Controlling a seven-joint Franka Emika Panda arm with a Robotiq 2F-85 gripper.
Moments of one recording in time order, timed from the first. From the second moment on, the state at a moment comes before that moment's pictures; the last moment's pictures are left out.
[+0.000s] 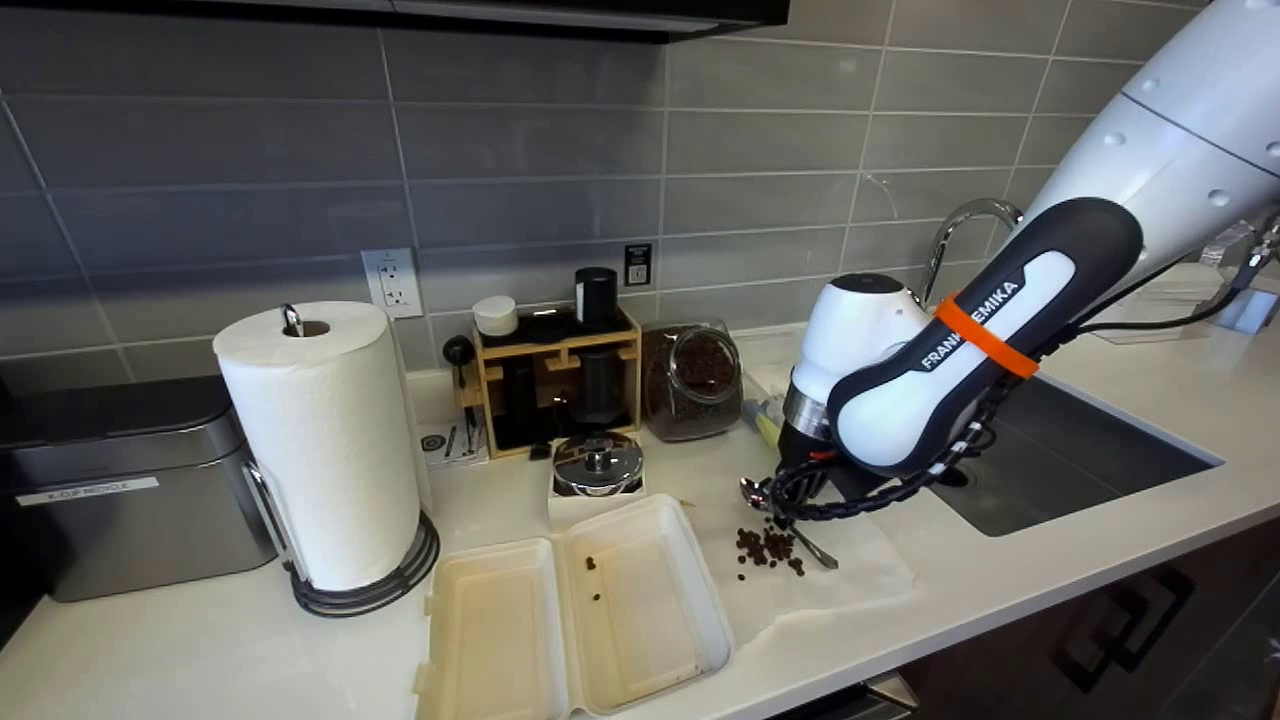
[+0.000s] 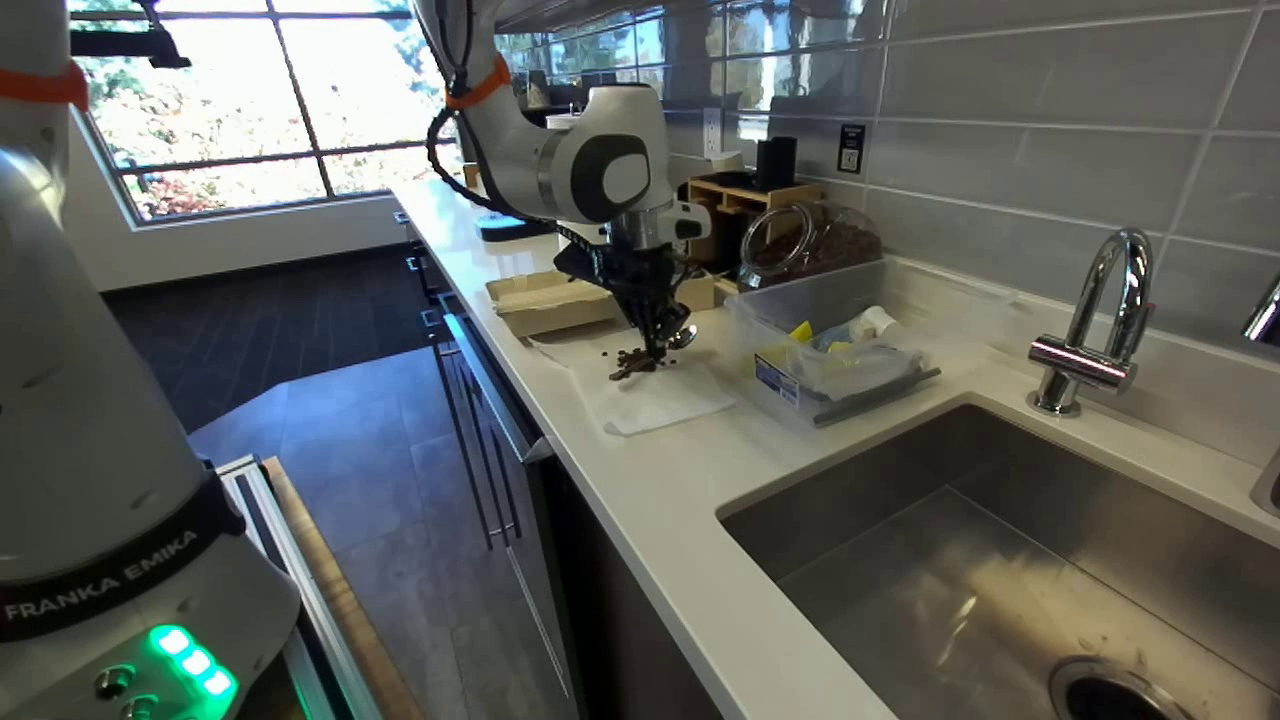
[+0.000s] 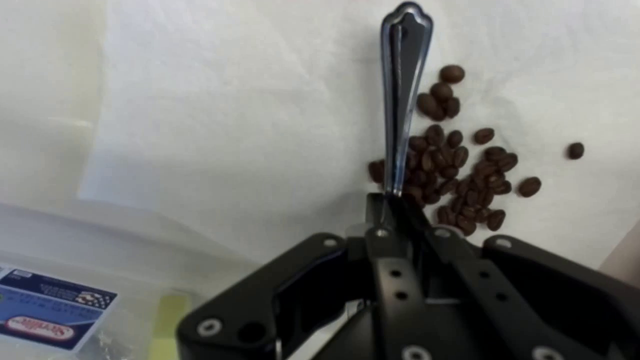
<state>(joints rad) -0.03 0.38 0.11 -2.31 -0.11 2.81 0.16</state>
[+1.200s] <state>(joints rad) -0.04 0.31 0.03 -2.45 0.02 2.84 0.05</state>
